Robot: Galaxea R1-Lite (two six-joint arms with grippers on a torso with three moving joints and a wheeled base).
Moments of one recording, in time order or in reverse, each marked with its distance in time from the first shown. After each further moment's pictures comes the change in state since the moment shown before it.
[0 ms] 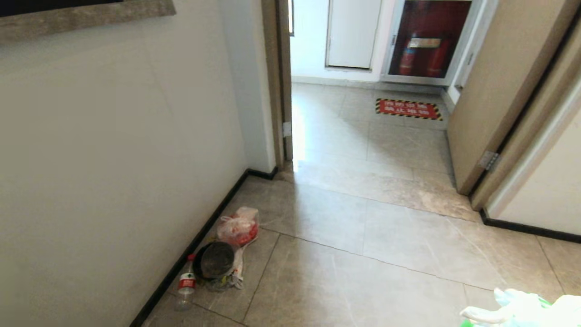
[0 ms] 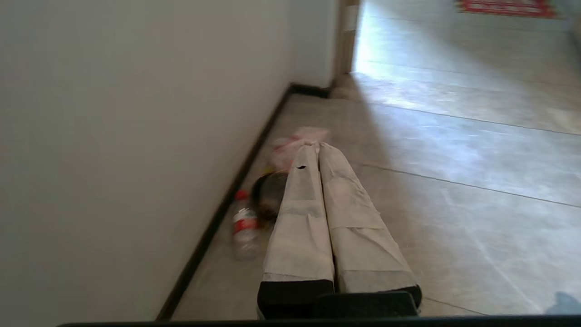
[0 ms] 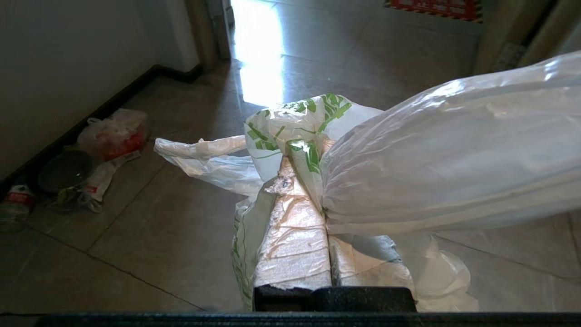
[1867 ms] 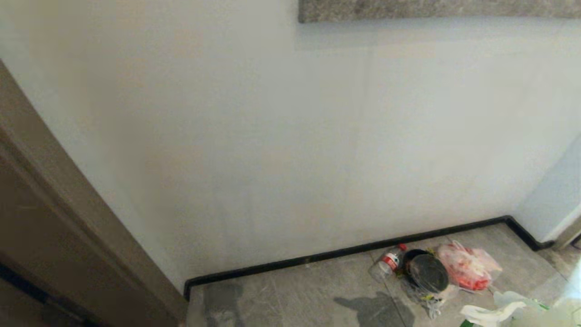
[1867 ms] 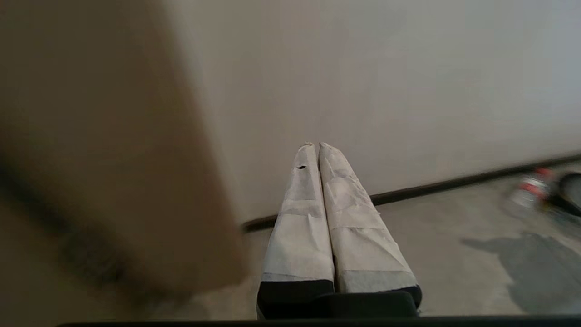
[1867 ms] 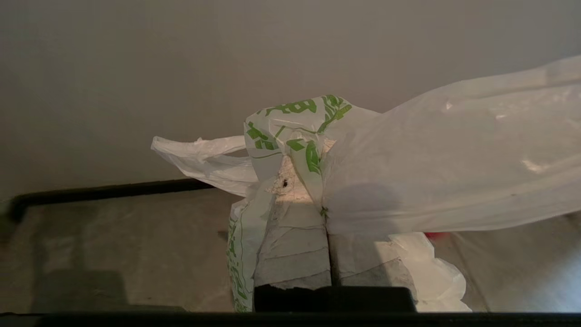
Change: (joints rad) left arm 0.000 0.000 0.000 0.000 0.000 0.001; right arm 0.000 0.000 0.000 0.000 0.000 0.001
